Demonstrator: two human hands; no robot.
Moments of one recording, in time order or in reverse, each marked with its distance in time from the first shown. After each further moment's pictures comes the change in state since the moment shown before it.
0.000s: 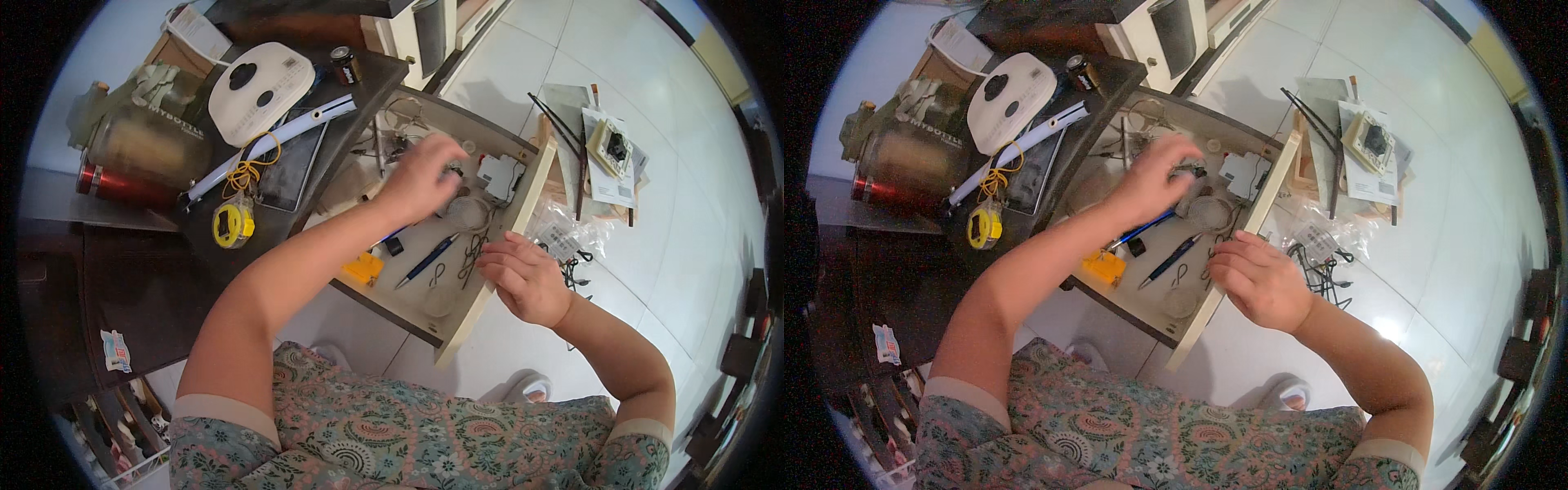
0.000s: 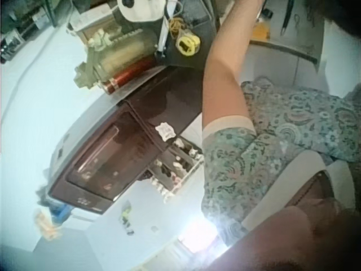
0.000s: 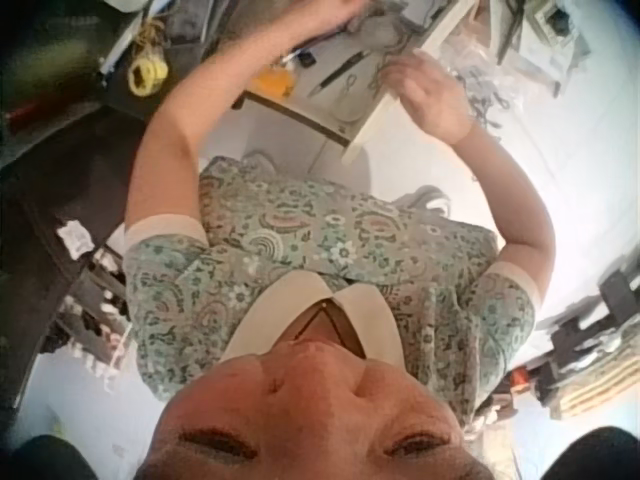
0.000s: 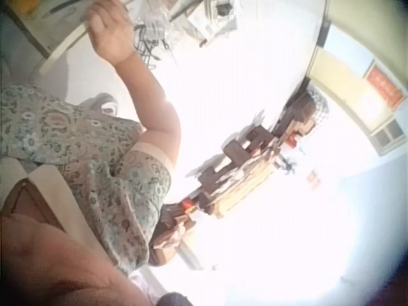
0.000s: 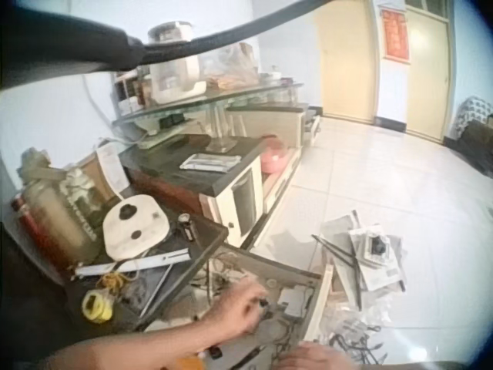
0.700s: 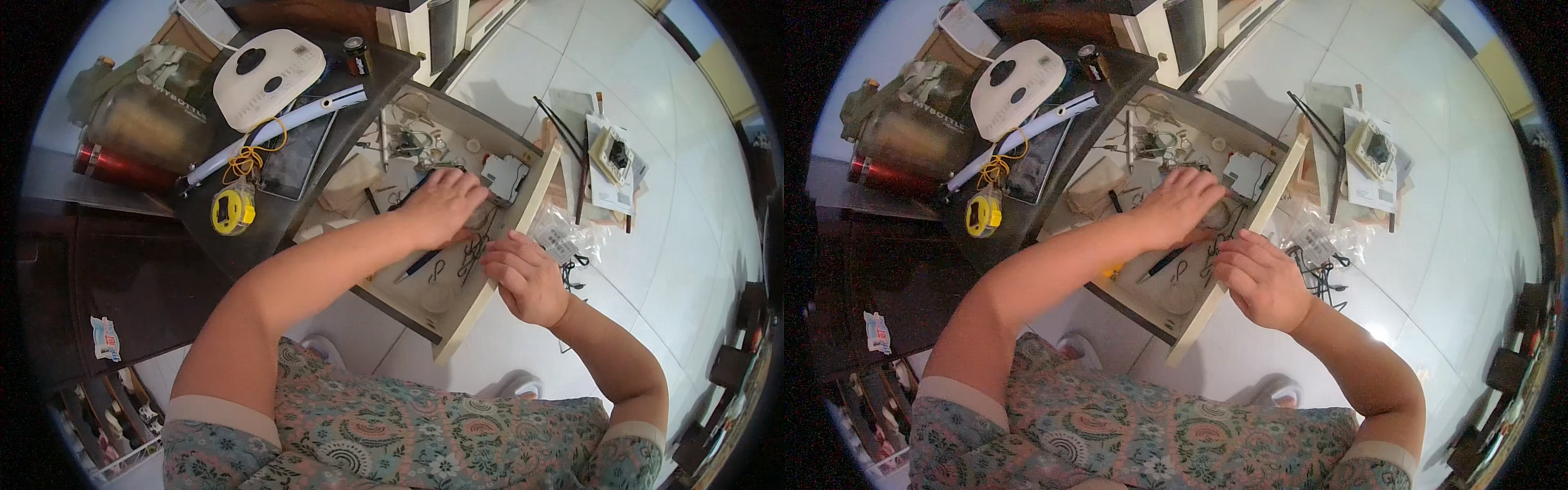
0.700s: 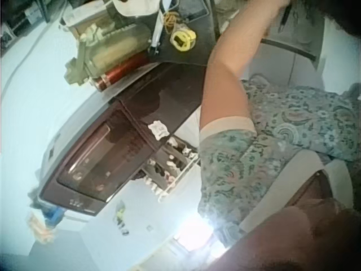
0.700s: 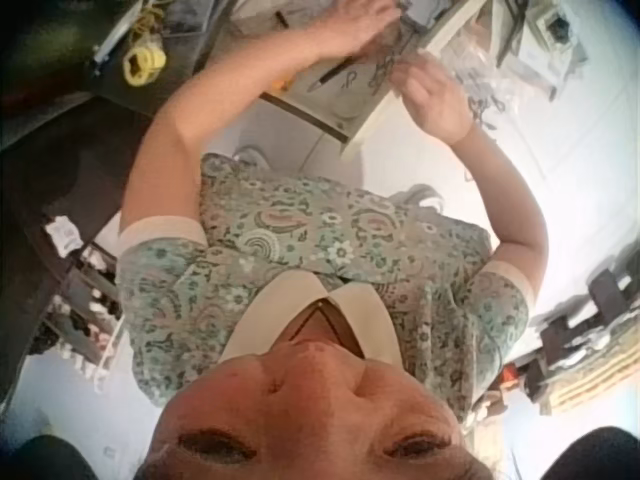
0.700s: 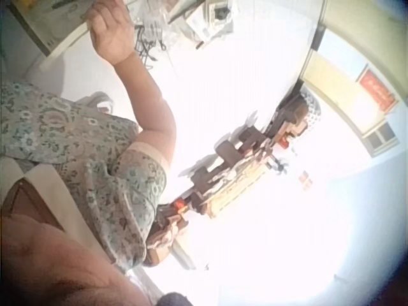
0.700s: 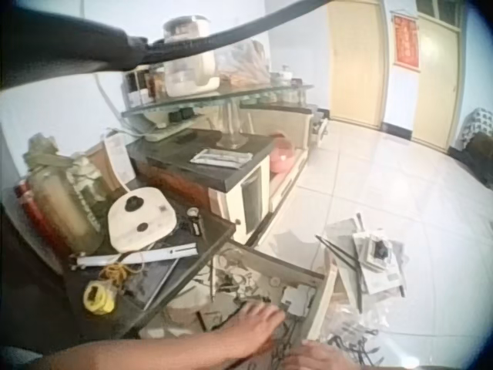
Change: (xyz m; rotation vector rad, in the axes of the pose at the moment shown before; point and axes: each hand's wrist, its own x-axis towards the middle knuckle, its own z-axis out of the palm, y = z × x) left_hand -0.023 0.015 0.025 0.403 -0.293 0.189; right_hand 0.000 -0.001 0.001 -0.011 -0.028 0.006
